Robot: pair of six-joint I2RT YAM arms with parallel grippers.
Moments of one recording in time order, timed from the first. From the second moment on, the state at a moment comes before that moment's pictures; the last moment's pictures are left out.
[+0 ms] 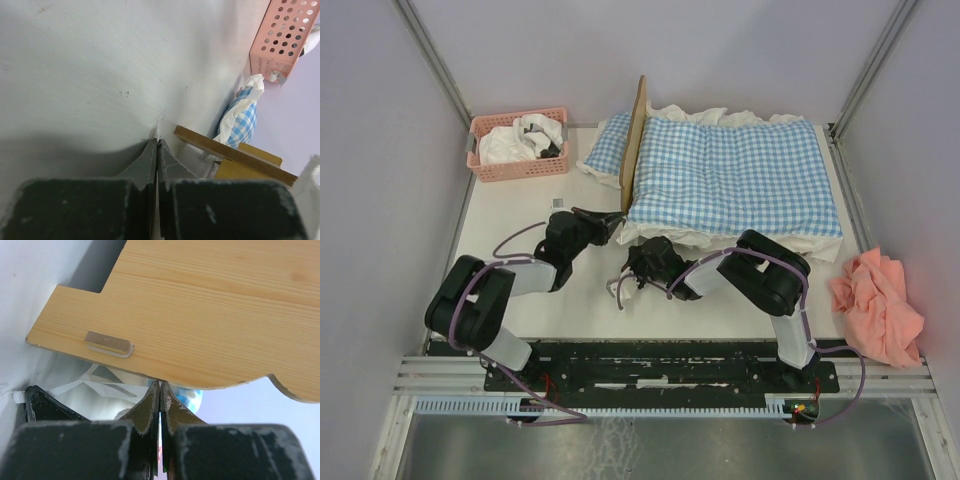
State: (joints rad) left arm -0.38 1.55 0.52 0.76 0.11 -1.56; right arm 0.91 2.03 0.89 0.60 -0.04 -1.52
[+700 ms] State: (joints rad) left arm -0.31 1.41 0.62 0.56 0.02 -1.33; right arm 0.85 2.03 0.84 0.70 -0.03 -1.41
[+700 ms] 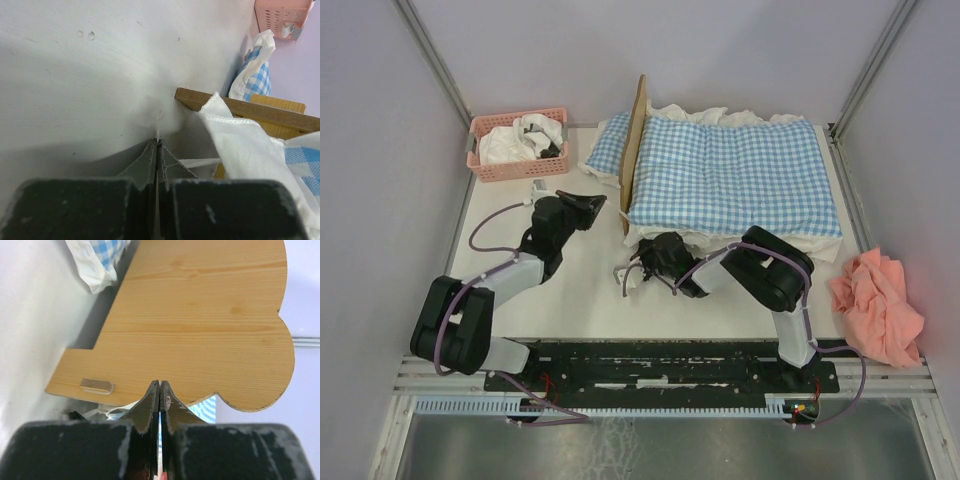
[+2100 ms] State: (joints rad) left arm -0.27 1.34 0.60 0.24 -0.05 -1.07; right arm 0.76 1.94 0.74 0.78 -0.24 -1.05
